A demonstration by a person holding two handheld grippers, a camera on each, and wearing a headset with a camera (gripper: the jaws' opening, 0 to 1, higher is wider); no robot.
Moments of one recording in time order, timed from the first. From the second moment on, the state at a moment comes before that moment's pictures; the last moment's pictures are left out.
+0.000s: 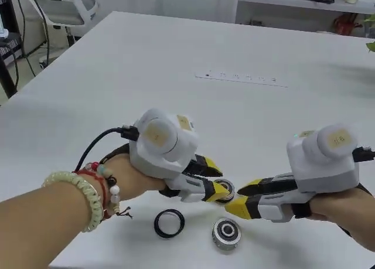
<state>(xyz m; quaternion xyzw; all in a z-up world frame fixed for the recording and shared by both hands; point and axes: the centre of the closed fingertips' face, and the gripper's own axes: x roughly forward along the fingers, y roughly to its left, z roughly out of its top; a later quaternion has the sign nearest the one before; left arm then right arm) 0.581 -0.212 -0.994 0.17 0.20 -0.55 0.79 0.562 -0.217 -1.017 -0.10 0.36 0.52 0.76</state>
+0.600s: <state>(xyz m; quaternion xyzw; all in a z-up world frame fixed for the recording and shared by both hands) 0.581 -0.210 -1.001 0.14 0.22 -0.54 0.80 0.566 -0.209 -1.020 -0.13 0.34 0.52 0.77</state>
